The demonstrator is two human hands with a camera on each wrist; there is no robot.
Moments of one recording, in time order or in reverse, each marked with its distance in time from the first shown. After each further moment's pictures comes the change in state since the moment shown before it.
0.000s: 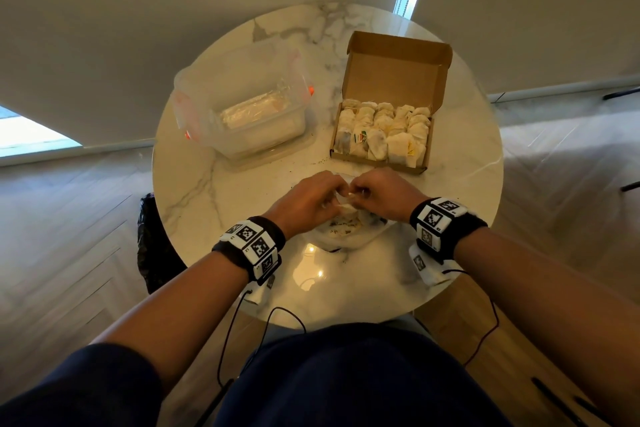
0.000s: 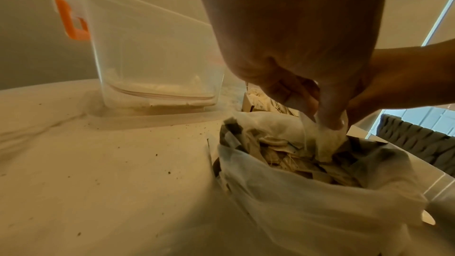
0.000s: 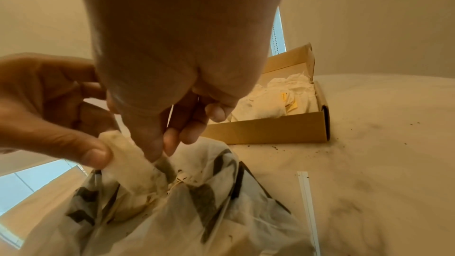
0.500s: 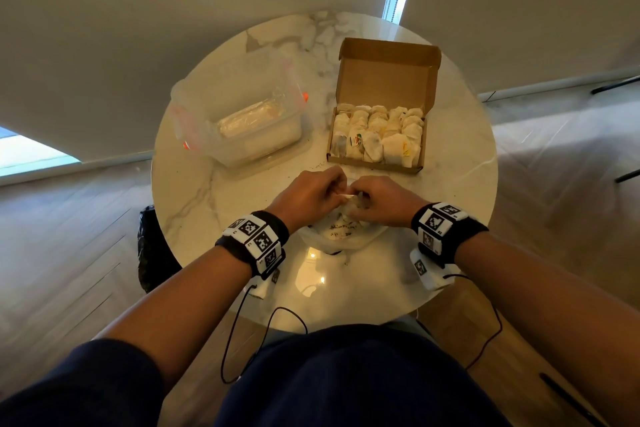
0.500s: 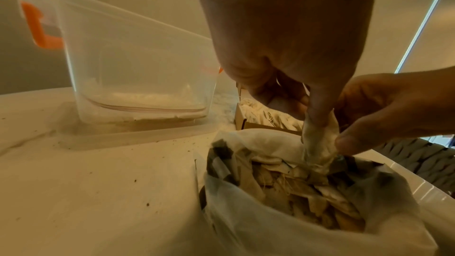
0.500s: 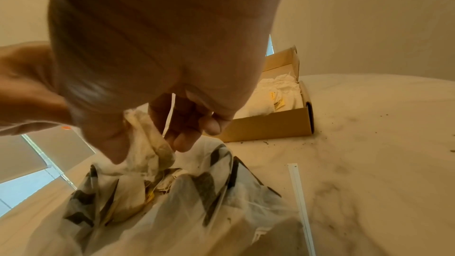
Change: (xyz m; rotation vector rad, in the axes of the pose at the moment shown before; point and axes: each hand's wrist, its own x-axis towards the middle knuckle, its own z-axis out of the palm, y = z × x) left_hand 0.013 0.010 -0.012 0.021 0.017 -0.038; right_hand -0.009 0.001 0.008 0.085 -0.027 0.076
